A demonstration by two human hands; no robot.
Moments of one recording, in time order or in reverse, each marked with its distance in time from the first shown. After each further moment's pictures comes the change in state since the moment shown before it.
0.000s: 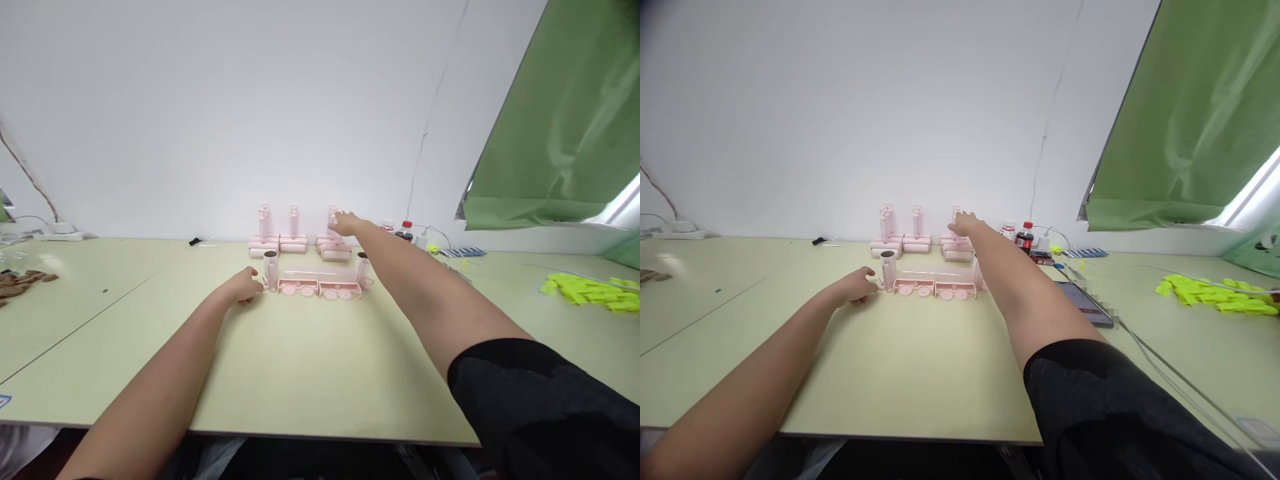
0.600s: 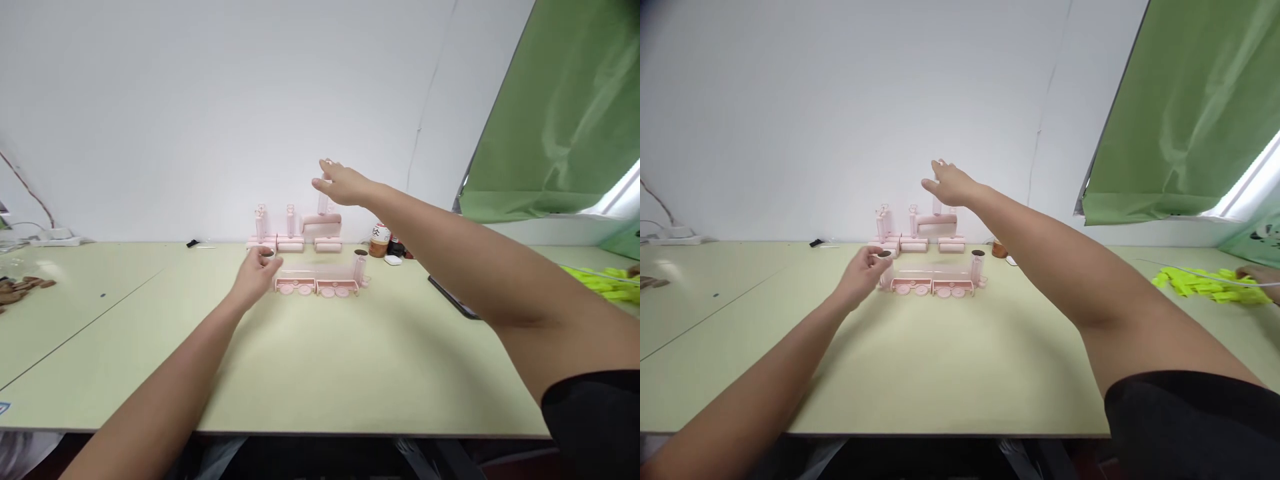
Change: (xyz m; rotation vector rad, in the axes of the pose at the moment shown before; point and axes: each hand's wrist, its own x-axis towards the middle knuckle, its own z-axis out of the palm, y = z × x) left_hand -0.039 0.042 0.018 -0.346 0.297 0.387; right_hand -0.065 -0.038 -0.104 0.218 0.311 -0.410
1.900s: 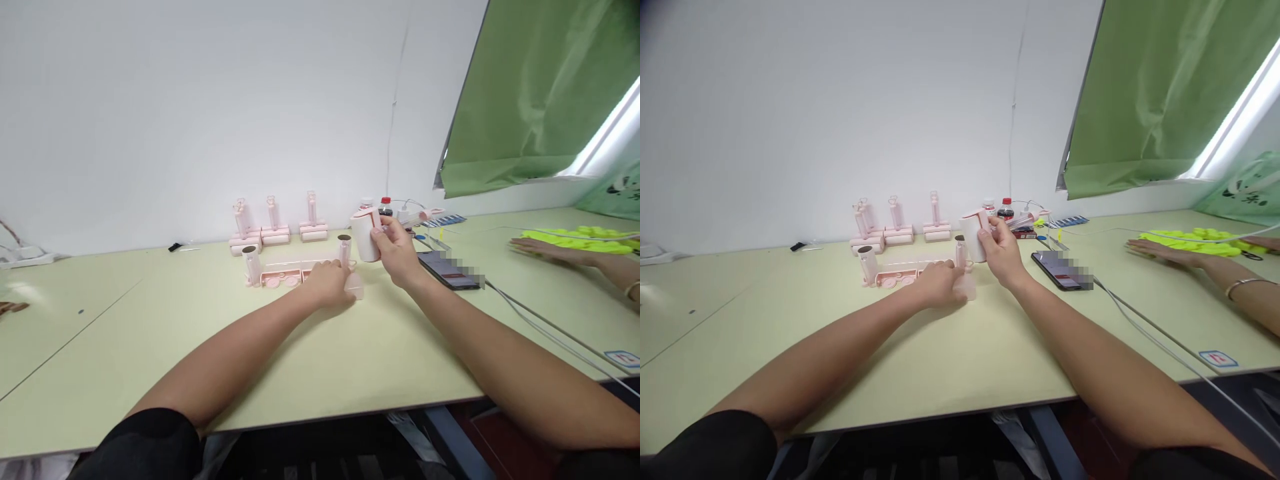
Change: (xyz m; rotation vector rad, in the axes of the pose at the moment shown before) left_hand -0.017 0.057 0.144 0.802 -0.607 0.654; right_hand -0.200 0.047 0.077 0.877 0.588 0.415
